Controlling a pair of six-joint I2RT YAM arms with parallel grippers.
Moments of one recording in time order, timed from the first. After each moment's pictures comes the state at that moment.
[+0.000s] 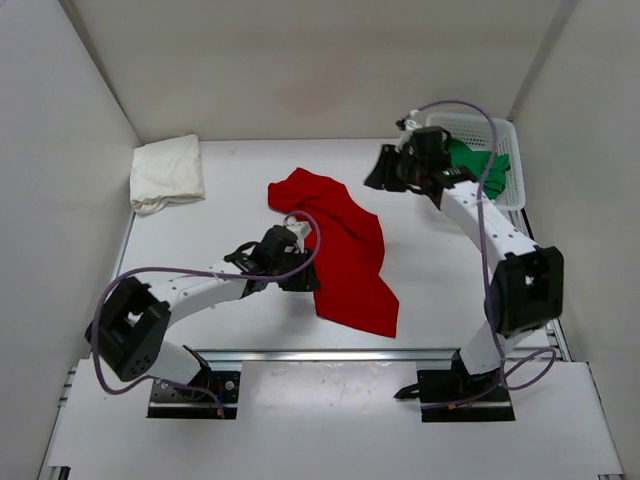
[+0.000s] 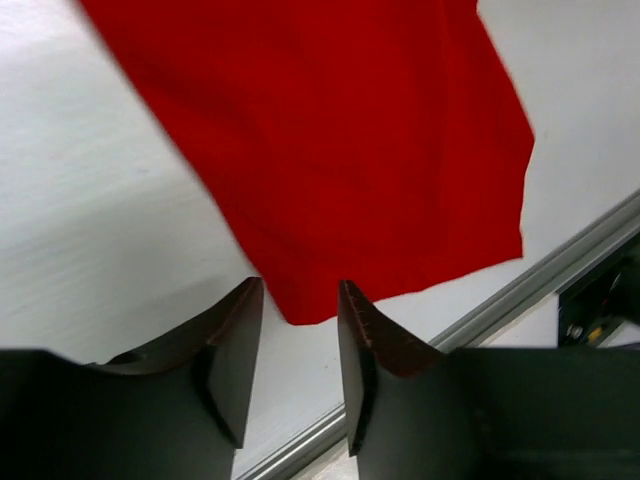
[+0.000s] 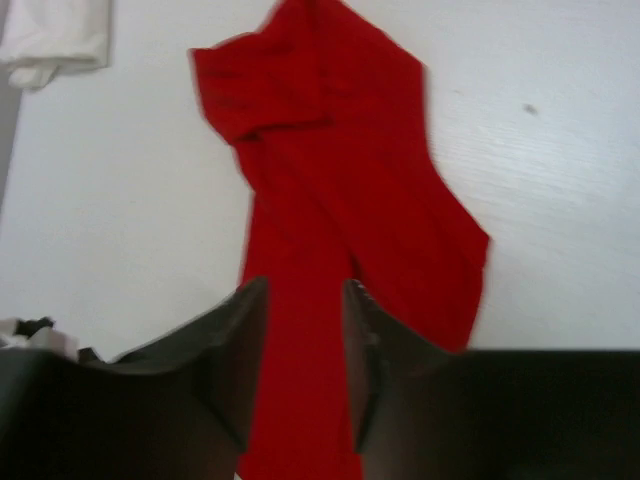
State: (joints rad) left arm -0.71 1.40 0.76 -0.16 0.16 -0.60; right arm 0.31 1.70 1.51 -0.39 -0.33 0.35
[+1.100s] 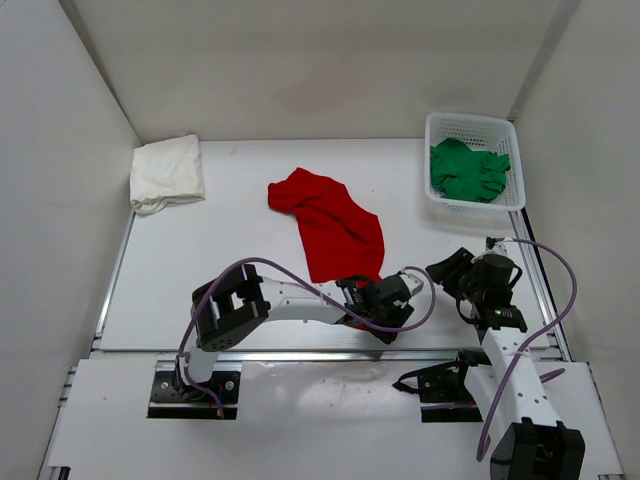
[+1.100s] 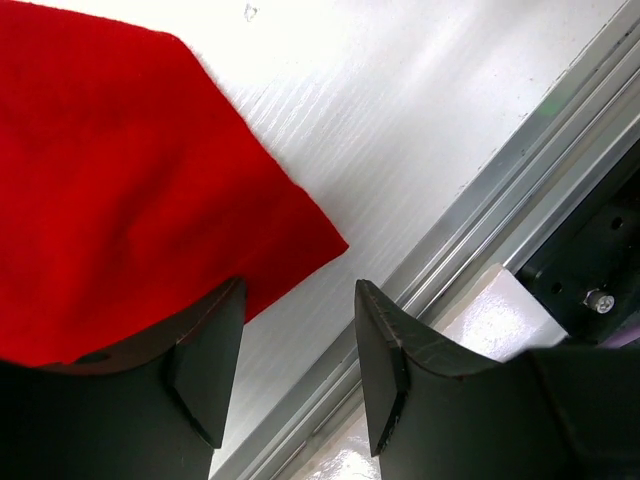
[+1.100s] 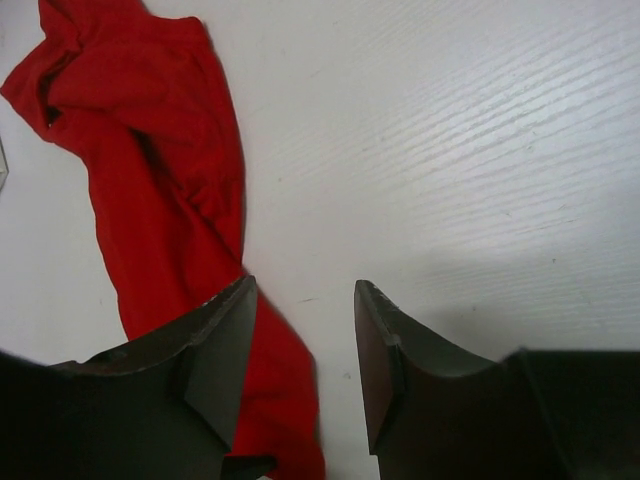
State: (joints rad) left arm -1.27 1.97 1.31 -0.29 -0.02 -0.46; right arm -0.11 0.68 0.31 -0.19 -0.27 0.63
